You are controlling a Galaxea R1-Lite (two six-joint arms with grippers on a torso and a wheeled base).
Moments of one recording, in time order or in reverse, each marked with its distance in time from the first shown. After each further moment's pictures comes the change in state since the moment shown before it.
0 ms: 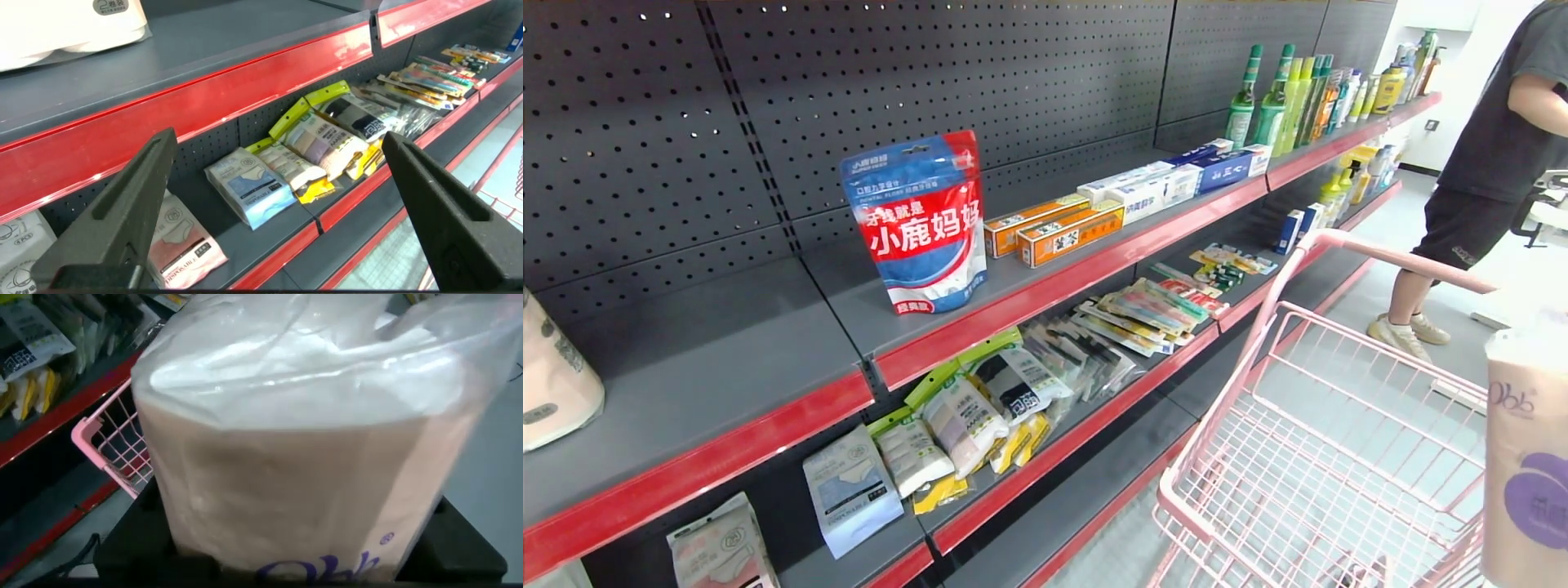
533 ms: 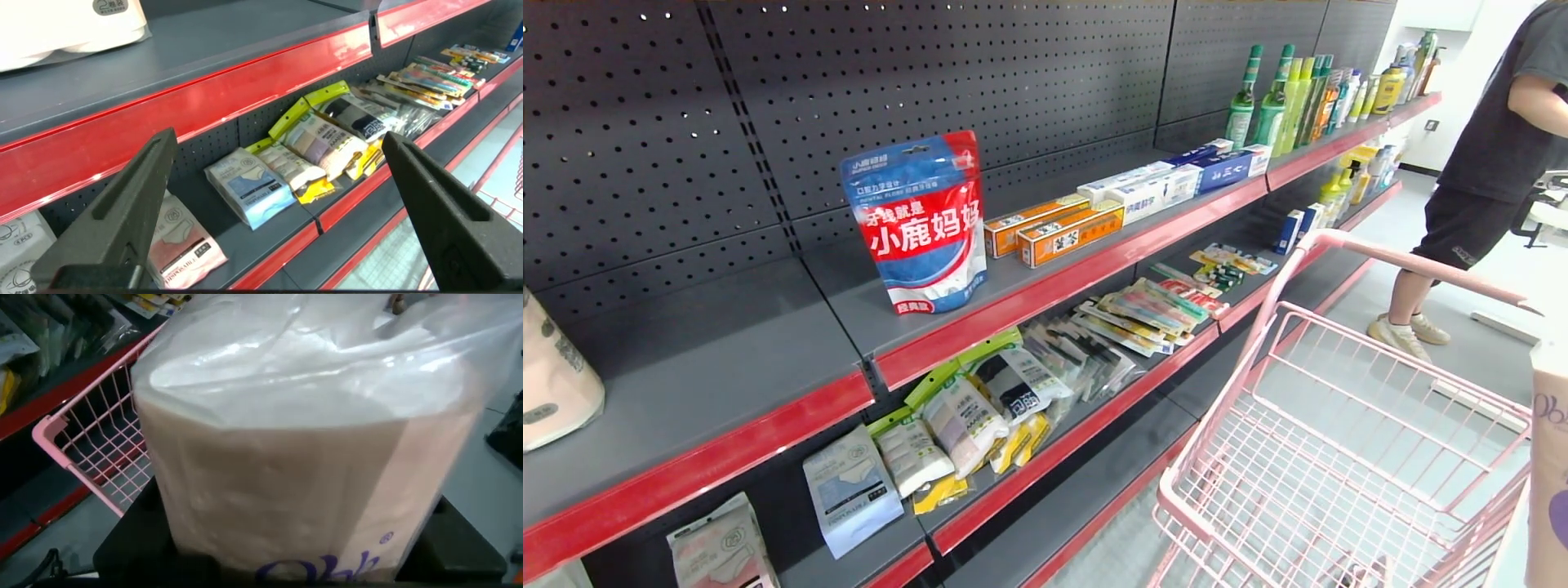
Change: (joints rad) left arm 0.000 0.000 0.000 0.000 0.000 0.000; right arm -0.039 -0.087 0.026 0.008 -0.029 -0.090
